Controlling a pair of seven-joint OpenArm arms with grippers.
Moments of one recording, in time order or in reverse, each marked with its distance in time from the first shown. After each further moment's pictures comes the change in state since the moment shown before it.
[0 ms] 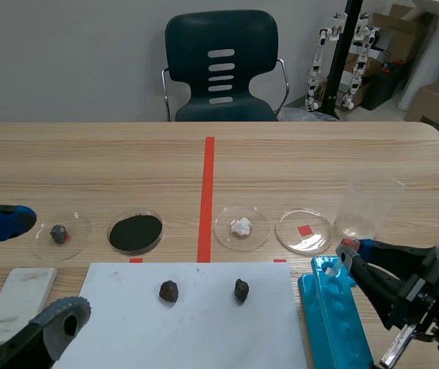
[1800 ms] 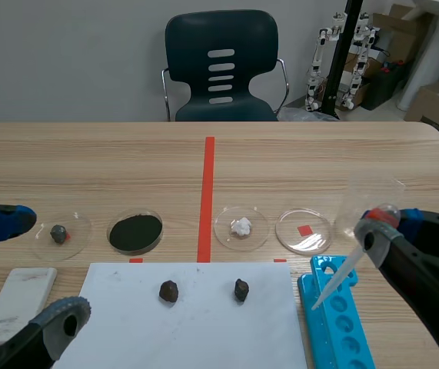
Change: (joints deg) left arm 0.0 0.0 0.0 0.0 0.0 0.0 0.0; right arm -42.3 13.0 20.8 43.5 6.6 -14.3 -8.3
